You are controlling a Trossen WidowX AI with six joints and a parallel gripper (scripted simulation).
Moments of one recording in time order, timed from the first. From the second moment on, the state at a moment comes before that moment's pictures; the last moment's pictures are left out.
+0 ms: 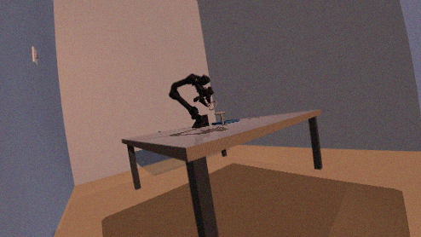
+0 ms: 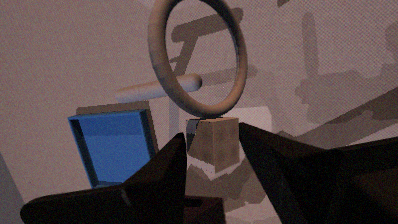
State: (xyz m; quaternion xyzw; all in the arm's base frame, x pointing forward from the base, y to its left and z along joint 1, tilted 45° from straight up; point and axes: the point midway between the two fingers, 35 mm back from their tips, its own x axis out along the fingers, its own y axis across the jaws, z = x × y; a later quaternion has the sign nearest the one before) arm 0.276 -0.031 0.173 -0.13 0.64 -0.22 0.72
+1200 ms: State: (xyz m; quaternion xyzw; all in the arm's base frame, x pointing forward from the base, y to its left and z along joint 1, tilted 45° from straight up) arm 0.334 -0.038 0.175 -0.13 0.64 -0.22 0.72
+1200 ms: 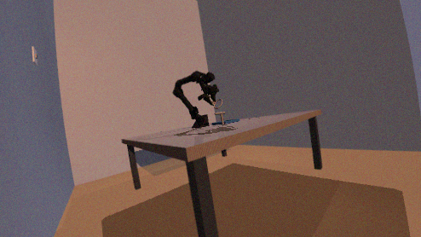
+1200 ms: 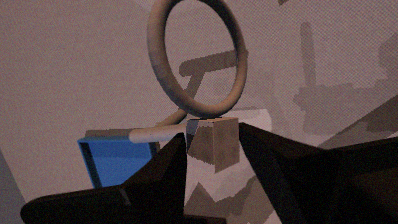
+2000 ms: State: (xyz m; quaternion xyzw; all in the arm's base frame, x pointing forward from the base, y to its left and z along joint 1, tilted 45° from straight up) arm 0.353 -0.035 0.167 -0.19 0.64 -0.17 0.72
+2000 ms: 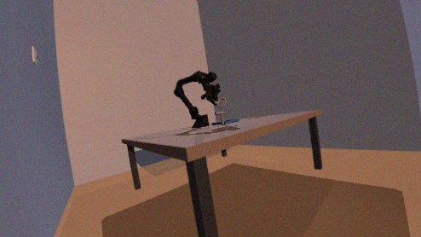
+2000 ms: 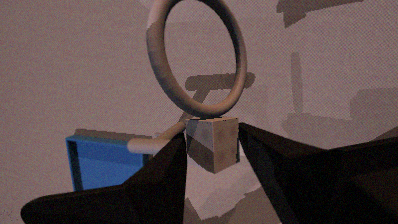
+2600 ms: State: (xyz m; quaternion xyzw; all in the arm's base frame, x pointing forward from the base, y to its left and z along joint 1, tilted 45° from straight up) arm 0.338 -0.018 0.157 -0.36 0.61 -0.05 0.70
